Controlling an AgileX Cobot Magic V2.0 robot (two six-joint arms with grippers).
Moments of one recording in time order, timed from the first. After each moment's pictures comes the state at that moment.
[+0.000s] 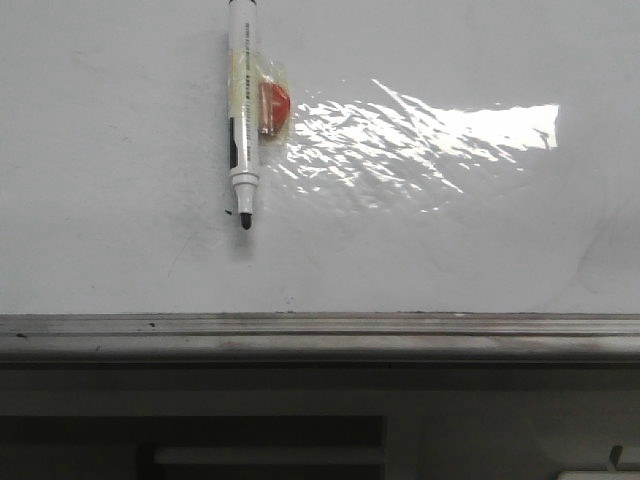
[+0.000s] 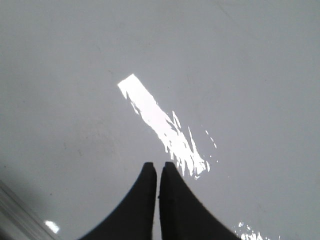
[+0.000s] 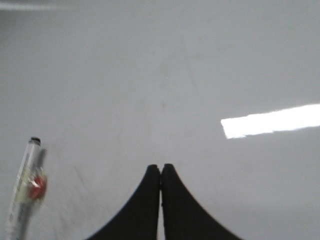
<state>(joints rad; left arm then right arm) 0.01 0.00 0.00 -0.87 0.09 -0.11 0.15 -0.01 0.01 -0.12 -0.20 0.41</state>
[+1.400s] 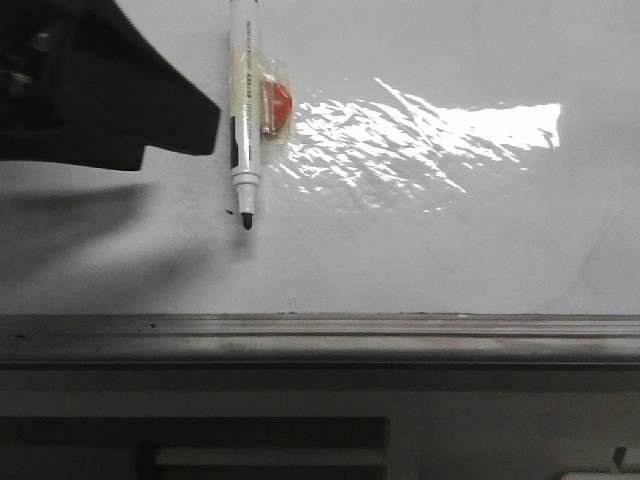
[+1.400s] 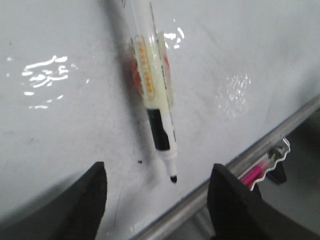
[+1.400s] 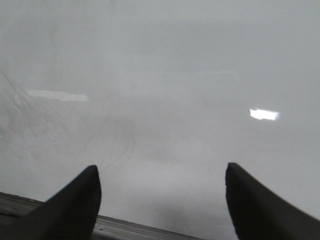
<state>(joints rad) -0.83 1.08 -0.59 -0.85 0.10 0.52 0.18 0.43 -0.57 -0.09 0.66 0.16</state>
